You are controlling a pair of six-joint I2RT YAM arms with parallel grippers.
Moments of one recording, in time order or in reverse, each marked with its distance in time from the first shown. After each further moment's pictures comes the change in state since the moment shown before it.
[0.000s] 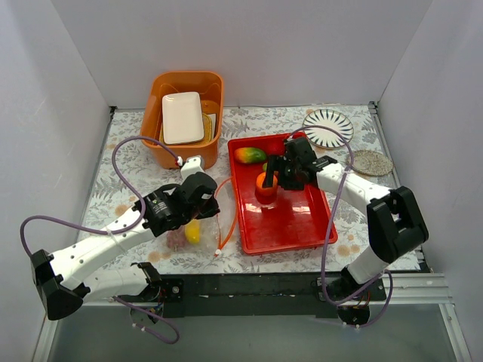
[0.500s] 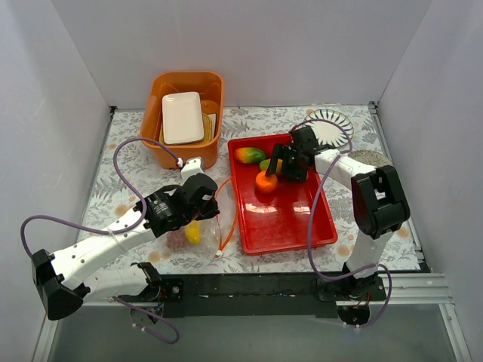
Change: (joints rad) left arm 0.001 -0.001 -0.028 0.005 0.001 -0.008; right arm -0.150 0.236 0.143 0.042 -0.086 -0.005
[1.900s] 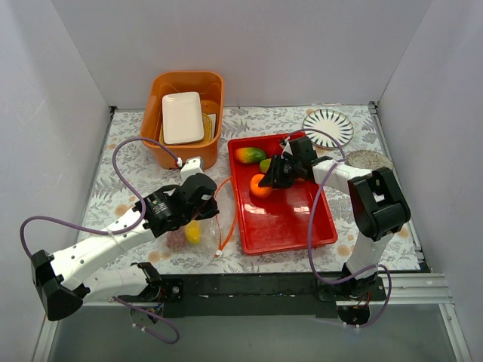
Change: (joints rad) left arm 0.006 -0.004 0.000 0.000 0.000 0.009; right arm 0.027 -0.005 -0.134 0.210 -0.261 -0.014
